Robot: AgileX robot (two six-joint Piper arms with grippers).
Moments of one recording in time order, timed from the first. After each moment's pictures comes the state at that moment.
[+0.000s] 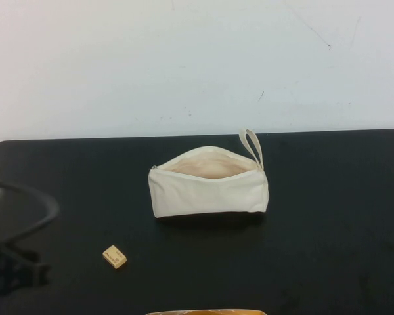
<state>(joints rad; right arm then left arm) -0.01 -0.01 0.03 -0.10 0.41 -0.01 -0.05 0.93 -0.67 -0.32 0.73 0.22</state>
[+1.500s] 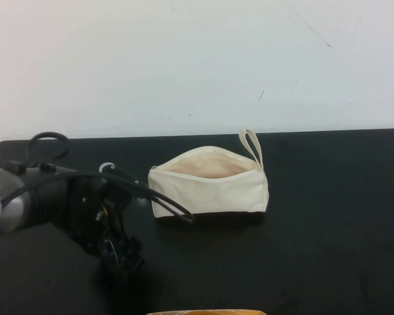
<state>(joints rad) -0.01 -0.01 0.03 -0.10 0.41 -0.01 -0.33 1.81 -1.02 -0.02 0.51 0.29</state>
